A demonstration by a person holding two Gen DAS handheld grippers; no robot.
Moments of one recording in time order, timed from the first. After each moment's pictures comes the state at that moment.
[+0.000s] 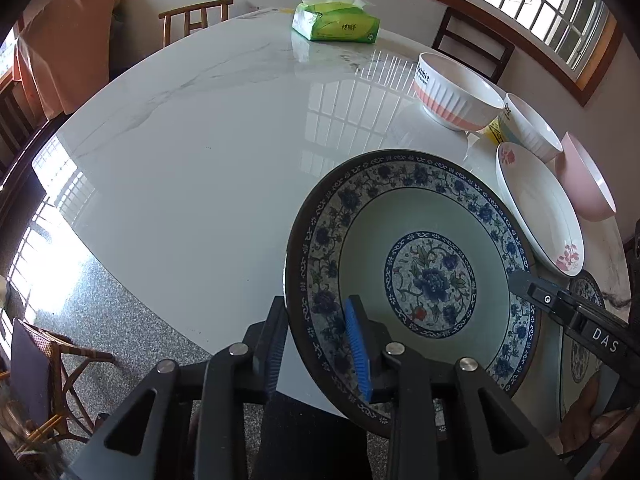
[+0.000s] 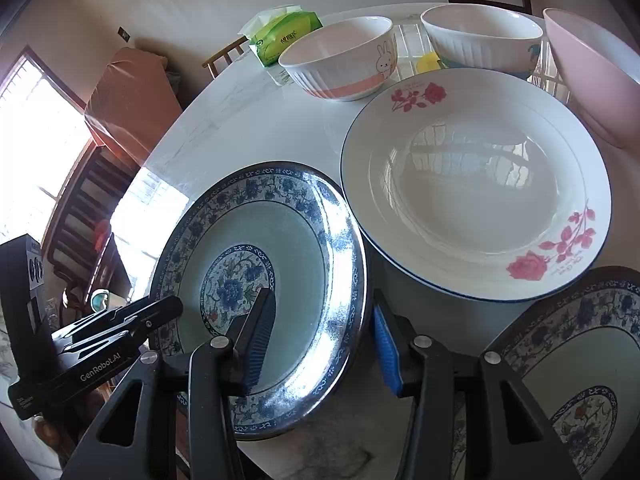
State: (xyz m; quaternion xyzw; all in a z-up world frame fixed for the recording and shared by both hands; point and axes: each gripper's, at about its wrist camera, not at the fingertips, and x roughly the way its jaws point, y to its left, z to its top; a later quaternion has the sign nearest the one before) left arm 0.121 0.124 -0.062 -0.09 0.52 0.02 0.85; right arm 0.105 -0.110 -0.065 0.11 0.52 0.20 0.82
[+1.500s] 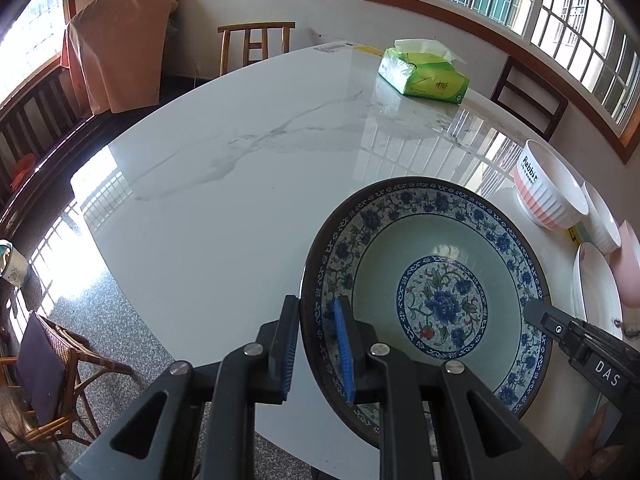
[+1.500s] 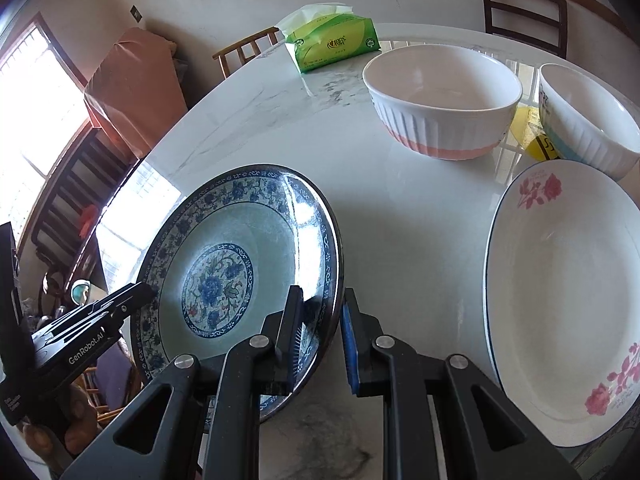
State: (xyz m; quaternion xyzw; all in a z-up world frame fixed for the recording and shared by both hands) left arm 0.164 0.210 -0.056 -0.11 0.47 0.11 0.87; right arm 0.145 -0.040 -0.059 0.07 0.51 0.21 0.83
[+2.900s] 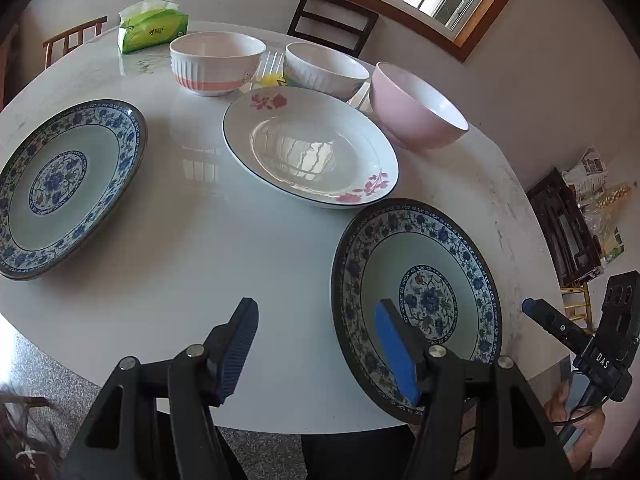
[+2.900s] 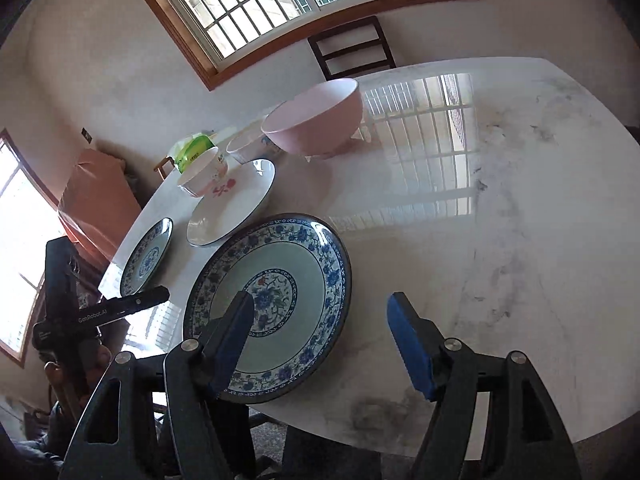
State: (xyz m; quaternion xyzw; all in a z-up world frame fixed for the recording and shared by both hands) left arm 0.088 -0.047 -0.048 -0.10 0.51 -0.19 0.84; right arm -0.066 -0.368 -0.012 0.21 0.41 0.08 0.88
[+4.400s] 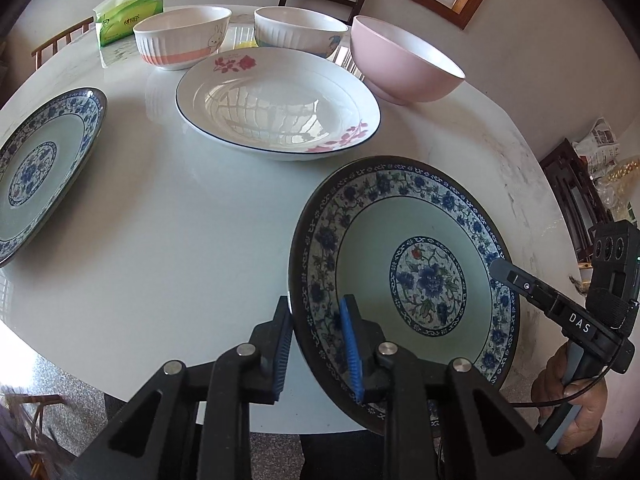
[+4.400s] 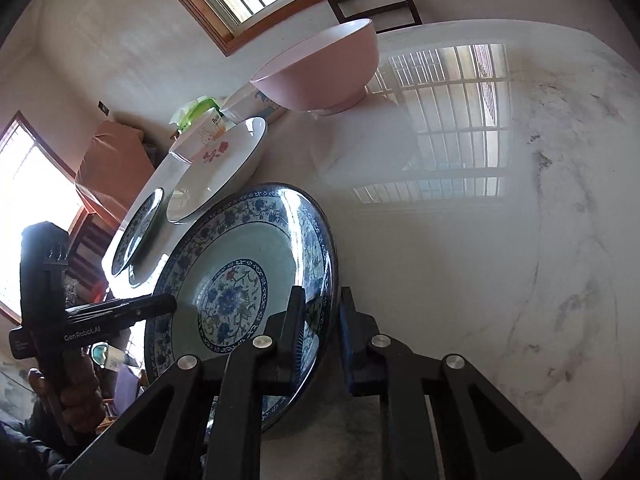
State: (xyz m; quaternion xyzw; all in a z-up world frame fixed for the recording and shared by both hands) left arm 0.078 -0.082 -0.065 -0.05 0.54 -0.18 0.82; right arm -0.015 -0.371 -0.071 0.20 0.45 0.14 0.86
